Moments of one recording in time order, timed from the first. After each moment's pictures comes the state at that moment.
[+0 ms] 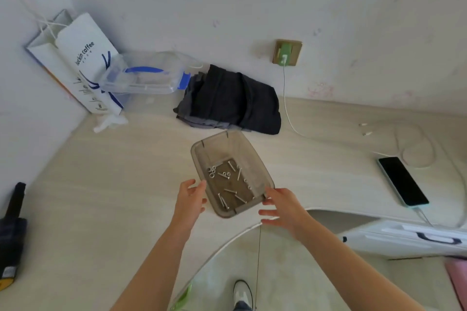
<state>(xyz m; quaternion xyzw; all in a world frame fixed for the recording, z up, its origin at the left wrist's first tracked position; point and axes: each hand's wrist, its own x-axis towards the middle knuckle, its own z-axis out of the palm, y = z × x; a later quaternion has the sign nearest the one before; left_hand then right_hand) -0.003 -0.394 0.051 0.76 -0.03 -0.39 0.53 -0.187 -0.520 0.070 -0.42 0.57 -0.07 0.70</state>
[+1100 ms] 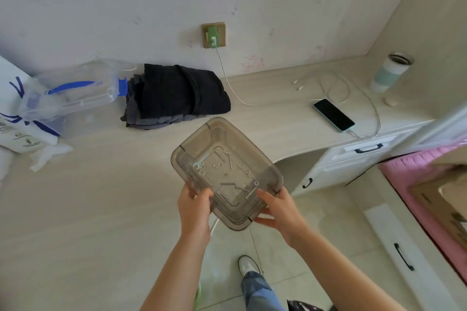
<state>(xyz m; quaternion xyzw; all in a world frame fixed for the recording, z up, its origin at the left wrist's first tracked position) -0.059 -0.366 0.083 0.67 -0.07 -0.45 0.58 -0.231 -0.404 0.088 -0.31 0.59 -0.26 0.69</state>
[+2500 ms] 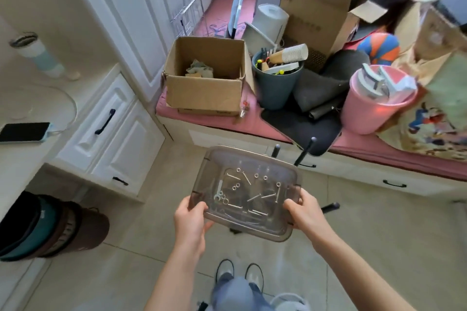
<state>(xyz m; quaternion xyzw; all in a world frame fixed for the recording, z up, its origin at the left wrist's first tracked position) -0.585 -0.179 0.046 0.62 -0.37 -0.67 0.19 -0.740 -0.012 0.063 -0.01 0.81 -0.44 0.39</state>
